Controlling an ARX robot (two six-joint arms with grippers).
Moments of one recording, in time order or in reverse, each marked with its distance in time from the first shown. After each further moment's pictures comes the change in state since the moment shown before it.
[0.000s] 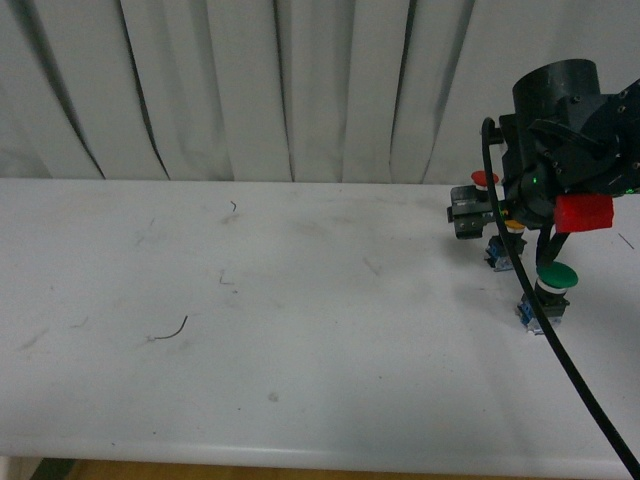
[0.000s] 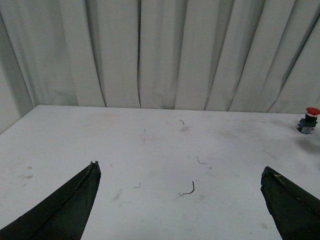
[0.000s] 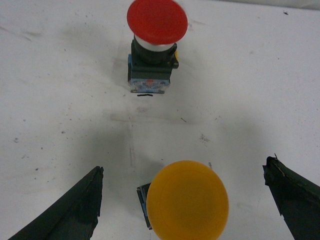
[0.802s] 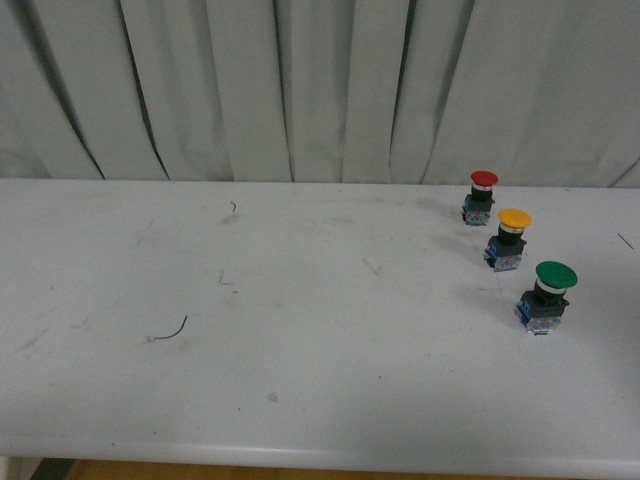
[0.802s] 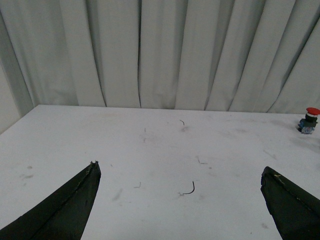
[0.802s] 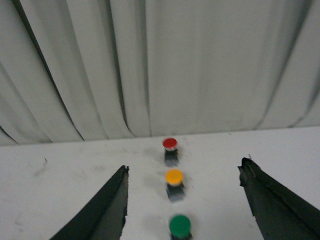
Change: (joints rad) left arm 0.000 0.000 0.000 0.000 0.000 0.000; right arm 0.007 -1.302 -1.049 0.358 -0.147 0.058
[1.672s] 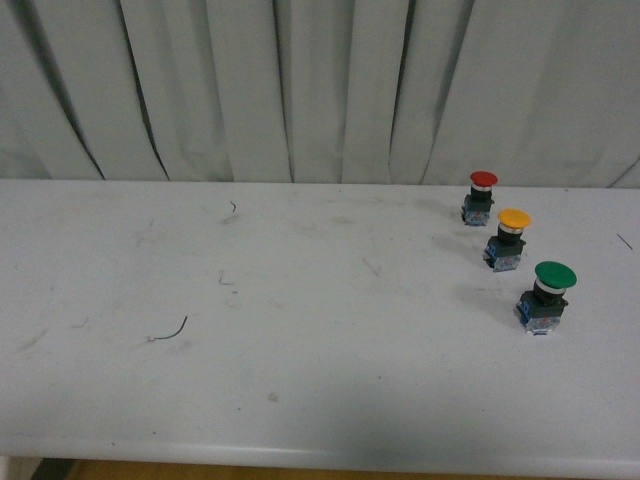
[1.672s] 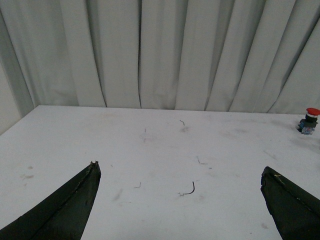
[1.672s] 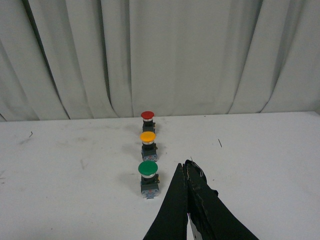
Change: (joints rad) left arm 0.000 0.000 0.000 0.000 0.000 0.000; right arm -0.163 -0.682 -0.495 -0.127 -0.136 -0.071
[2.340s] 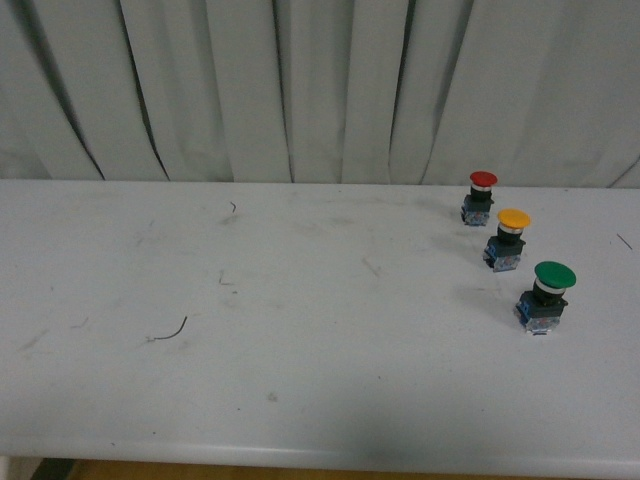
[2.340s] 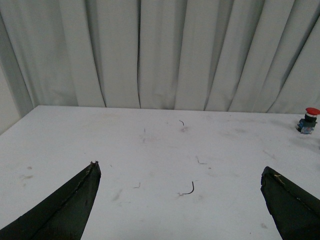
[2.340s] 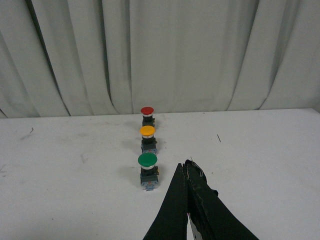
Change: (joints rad) left arm 0.000 0.000 0.000 0.000 0.000 0.000; right arm 0.000 -0.218 -0.068 -0.139 0.000 0.000
